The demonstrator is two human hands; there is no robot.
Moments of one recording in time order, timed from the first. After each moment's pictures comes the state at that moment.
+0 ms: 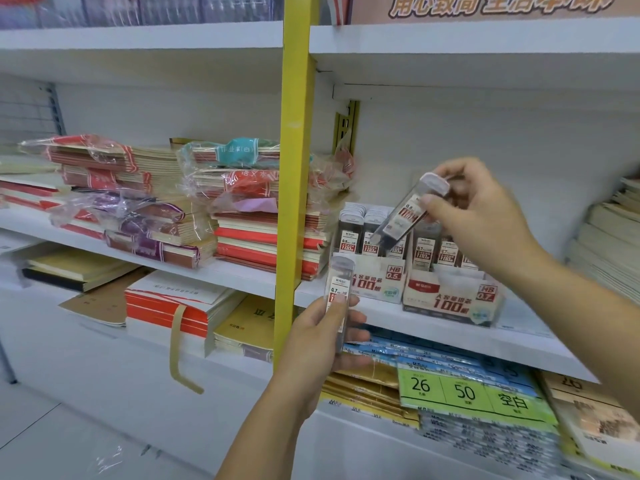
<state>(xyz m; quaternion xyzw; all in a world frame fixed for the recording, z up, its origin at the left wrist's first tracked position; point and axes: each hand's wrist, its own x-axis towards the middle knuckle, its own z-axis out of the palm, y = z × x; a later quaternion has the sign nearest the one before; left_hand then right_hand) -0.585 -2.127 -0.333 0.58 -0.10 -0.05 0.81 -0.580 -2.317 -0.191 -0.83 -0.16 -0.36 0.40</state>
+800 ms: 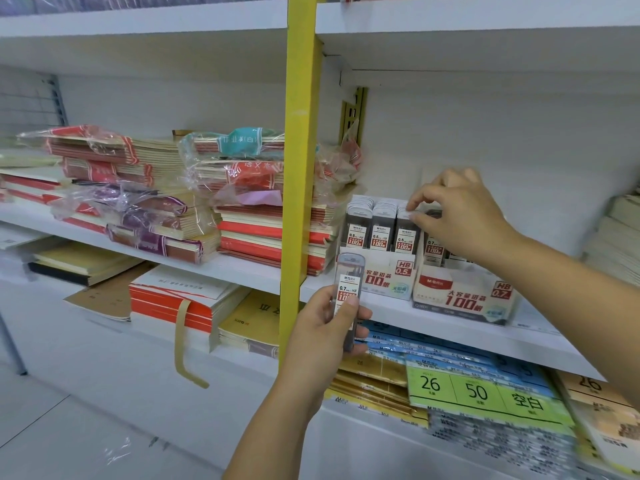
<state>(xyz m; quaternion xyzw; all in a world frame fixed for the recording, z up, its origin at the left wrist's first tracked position) -0.578 -2.128 -0.336 0.63 -0.11 0.01 0.77 -0.520 -2.330 -0.203 -0.93 -0.10 -0.34 0.05</state>
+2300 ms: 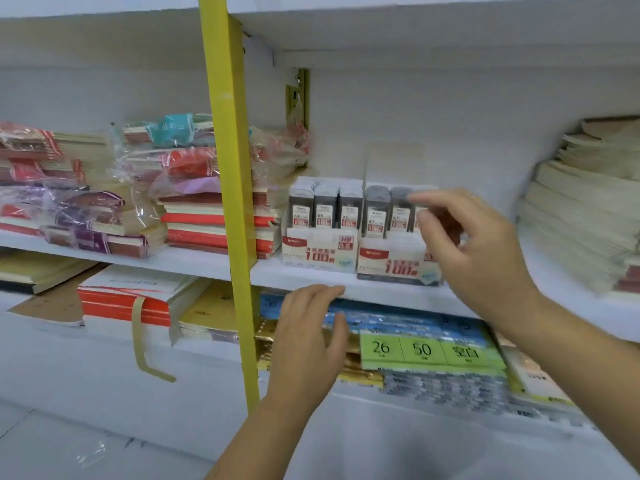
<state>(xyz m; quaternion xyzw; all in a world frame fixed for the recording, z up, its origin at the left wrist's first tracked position) -0.590 -2.167 -0.381 0.81 -0.26 0.33 0.40 -0.635 -2.356 -0.251 -0.83 -0.19 -0.46 0.25</state>
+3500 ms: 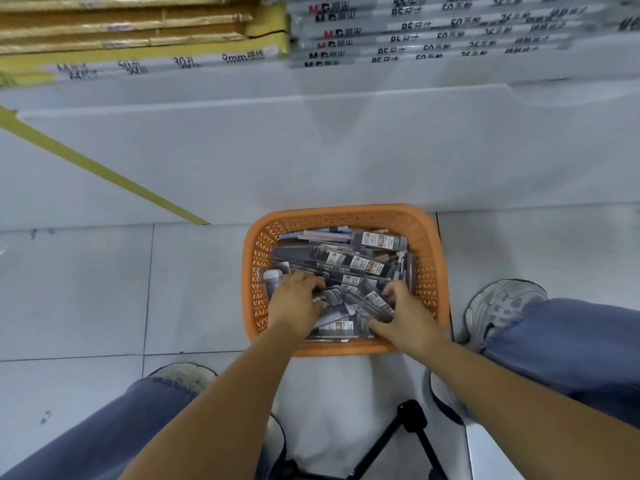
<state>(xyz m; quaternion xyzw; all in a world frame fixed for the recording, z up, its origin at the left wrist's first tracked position) -0.676 -2.193 -0.780 0.92 -0.19 -0.31 0.15 -0.793 -2.379 -0.775 -0.85 0.27 0.23 0.39</state>
